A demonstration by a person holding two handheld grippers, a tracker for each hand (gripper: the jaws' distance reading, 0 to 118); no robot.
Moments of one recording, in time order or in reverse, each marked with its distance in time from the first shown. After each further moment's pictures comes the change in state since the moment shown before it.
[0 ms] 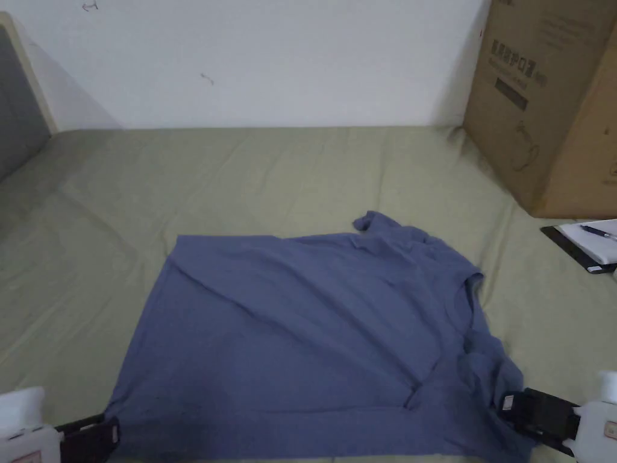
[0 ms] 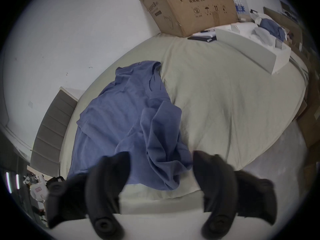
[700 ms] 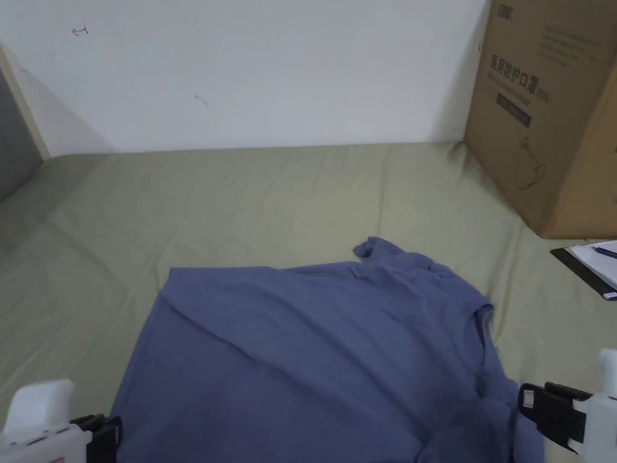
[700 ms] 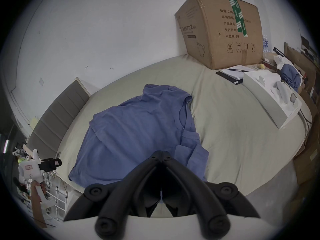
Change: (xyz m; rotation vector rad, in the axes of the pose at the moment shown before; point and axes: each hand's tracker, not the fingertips) left arm 0.073 0.064 -0.002 0.036 -0.086 -0.120; right arm -0.055 0.047 0.007 0.110 0.055 0.213
